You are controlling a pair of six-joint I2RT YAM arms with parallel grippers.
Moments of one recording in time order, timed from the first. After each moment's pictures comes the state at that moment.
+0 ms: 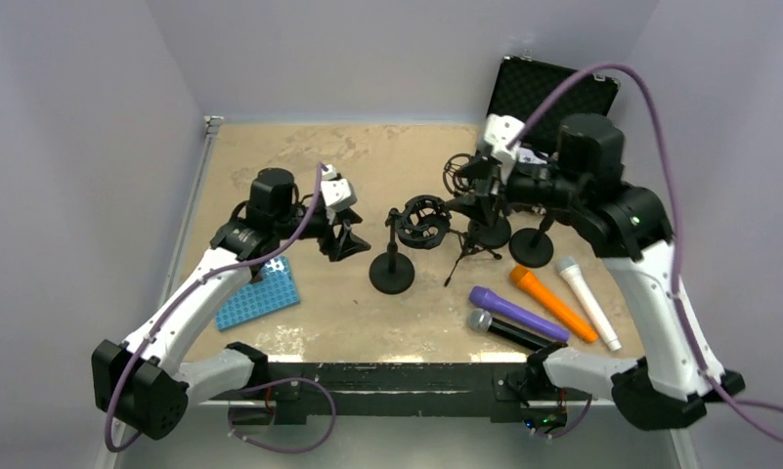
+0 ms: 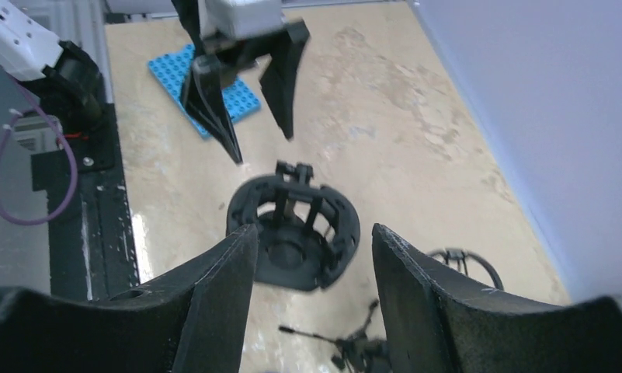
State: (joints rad) left arm -0.39 1.09 0.95 -0.34 0.79 0.29; right arm 0.43 1.12 1.69 -0.92 -0.67 -0.44
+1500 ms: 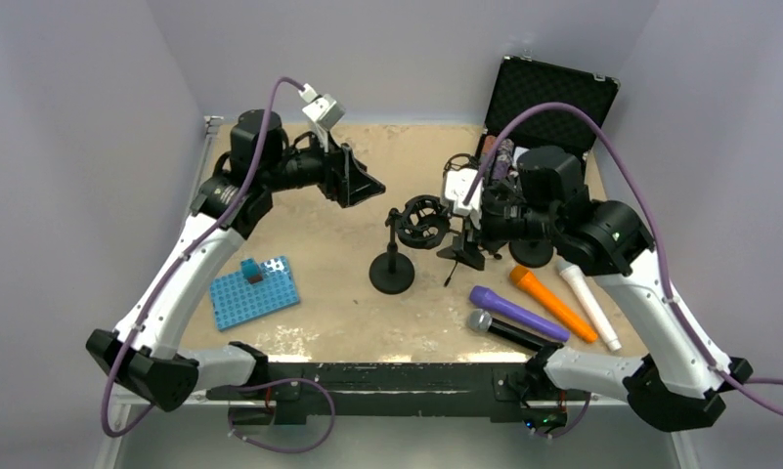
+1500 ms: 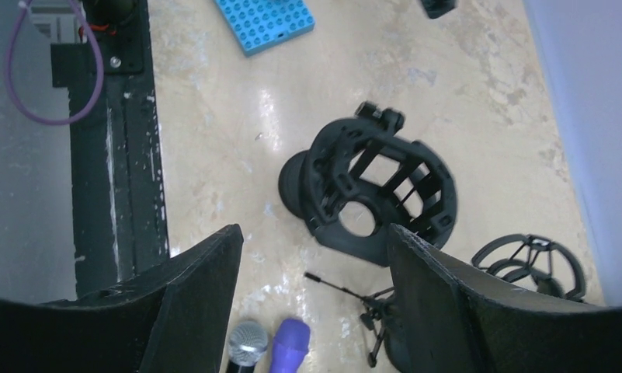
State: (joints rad) left arm -0.43 1.23 1.43 -0.43 0.68 -0.18; right arm 0.69 1.17 1.66 -1.04 -0.49 -0.53
